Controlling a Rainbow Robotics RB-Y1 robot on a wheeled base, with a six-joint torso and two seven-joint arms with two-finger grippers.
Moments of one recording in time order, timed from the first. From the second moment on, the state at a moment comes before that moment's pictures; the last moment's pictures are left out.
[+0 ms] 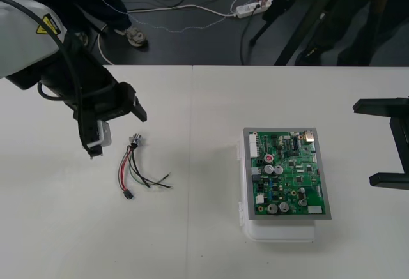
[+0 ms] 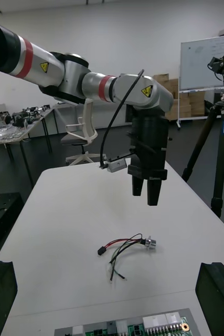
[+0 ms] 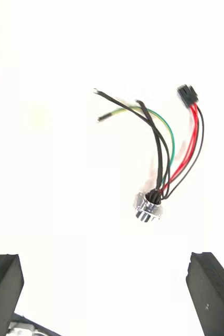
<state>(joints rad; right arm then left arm) 0.01 -0.69 -0.36 -1.89 0.85 -1.57 -0.23 -1.04 1.06 -0.92 -1.60 -1.59 -1.33 -0.70</state>
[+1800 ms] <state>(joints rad) -0.04 -0.69 -0.30 -1.86 0.90 -1.57 -0.23 -1.26 0.80 -1.56 -1.21 -1.69 -0.93 -0.95</state>
